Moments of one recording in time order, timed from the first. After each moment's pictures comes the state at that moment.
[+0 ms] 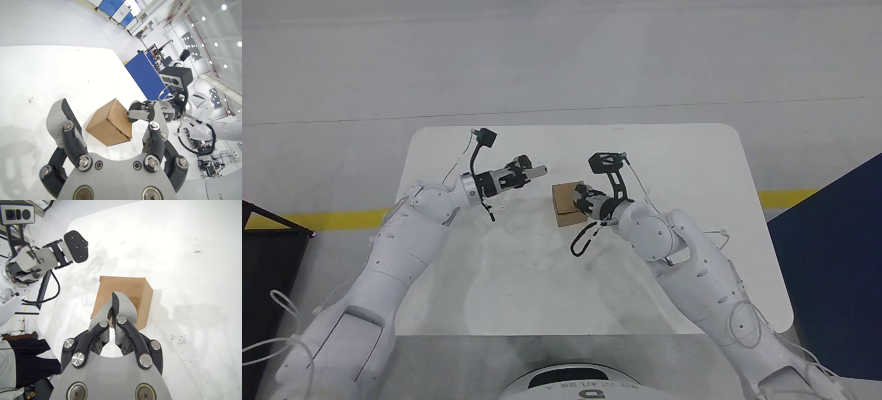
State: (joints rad) left arm 0.85 -1.20 -0.92 -0.87 0.03 -0.83 -0.62; right arm -1.25 -1.24 1.02 -1.68 -0.64 0.16 0.63
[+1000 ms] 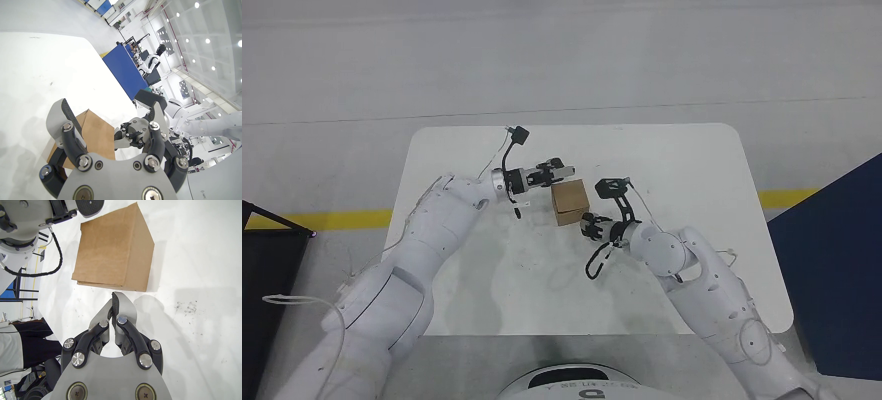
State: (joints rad) left arm 0.64 -1.41 -0.70 -0.44 -0.30 -1.01 -0.79; right arm -1.36 -1.21 1.08 -1.67 -0.60 0.09 0.77
